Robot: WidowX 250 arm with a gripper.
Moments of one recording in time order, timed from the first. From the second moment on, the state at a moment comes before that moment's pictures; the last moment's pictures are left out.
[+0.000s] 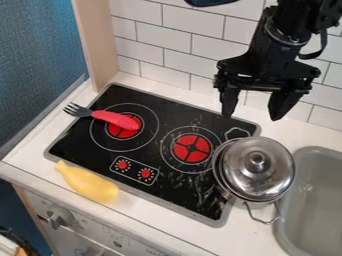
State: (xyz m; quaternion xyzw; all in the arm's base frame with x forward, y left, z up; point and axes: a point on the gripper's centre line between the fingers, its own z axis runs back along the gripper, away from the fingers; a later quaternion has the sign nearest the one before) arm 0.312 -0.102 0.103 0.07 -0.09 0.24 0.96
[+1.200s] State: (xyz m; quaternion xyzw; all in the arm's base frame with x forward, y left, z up) arm 0.235 0.041 0.058 0.08 -0.02 0.67 0.74
